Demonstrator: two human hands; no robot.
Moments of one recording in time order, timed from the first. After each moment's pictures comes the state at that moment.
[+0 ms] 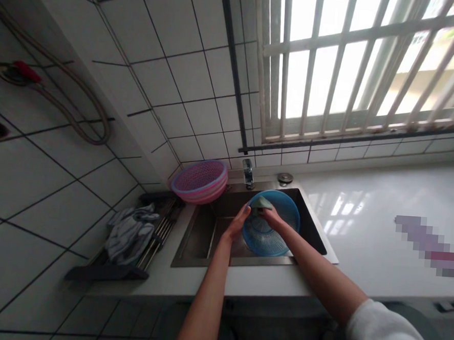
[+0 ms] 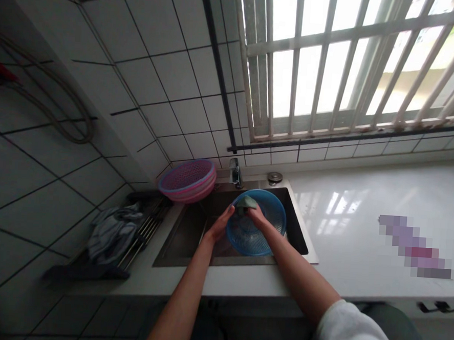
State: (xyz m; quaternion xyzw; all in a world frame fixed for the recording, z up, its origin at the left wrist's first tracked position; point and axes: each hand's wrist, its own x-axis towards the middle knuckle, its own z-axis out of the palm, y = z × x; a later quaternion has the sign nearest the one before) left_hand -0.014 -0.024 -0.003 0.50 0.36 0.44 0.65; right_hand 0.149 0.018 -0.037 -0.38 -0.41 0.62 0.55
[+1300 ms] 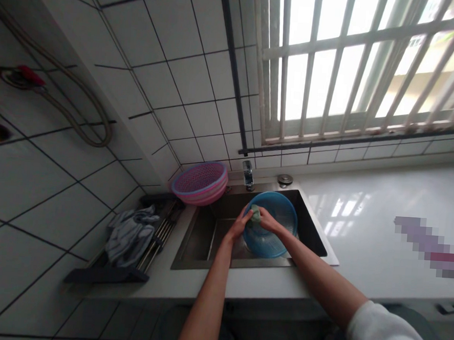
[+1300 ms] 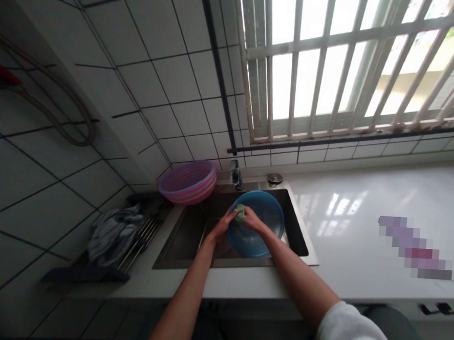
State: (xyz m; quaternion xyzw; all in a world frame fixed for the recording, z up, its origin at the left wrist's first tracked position) left_hand -0.014 -0.018 -0.013 0.53 0.43 0.44 0.58; right_hand 0.146 0.023 -0.050 -0.30 -0.65 0.50 0.48
